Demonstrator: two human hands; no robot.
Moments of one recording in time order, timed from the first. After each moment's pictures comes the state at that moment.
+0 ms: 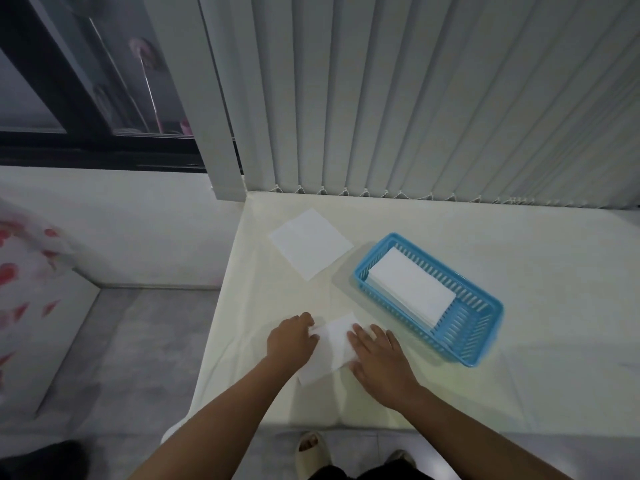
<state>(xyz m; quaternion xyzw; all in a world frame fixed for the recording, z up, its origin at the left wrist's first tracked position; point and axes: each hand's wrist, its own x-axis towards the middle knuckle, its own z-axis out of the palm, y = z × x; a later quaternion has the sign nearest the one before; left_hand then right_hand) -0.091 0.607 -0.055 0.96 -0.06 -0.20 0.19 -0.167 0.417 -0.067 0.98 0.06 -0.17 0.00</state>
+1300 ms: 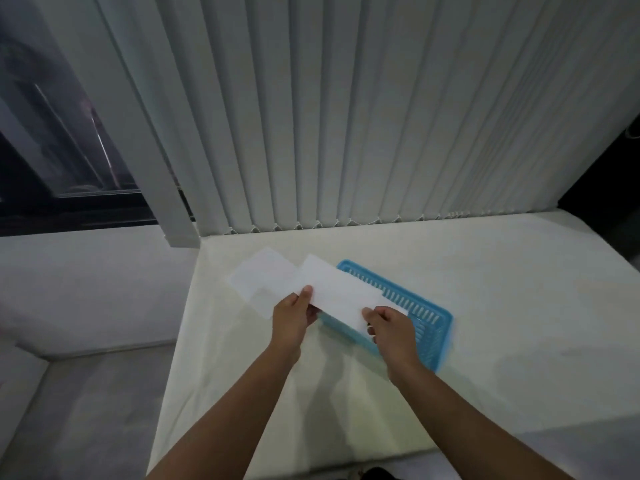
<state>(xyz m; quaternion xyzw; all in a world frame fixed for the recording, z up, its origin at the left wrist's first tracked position) -0.052 0.509 0.032 0.64 0.15 -0.16 0.73 -0.130 0.369 0.039 0.69 -0.37 0.08 -0.61</state>
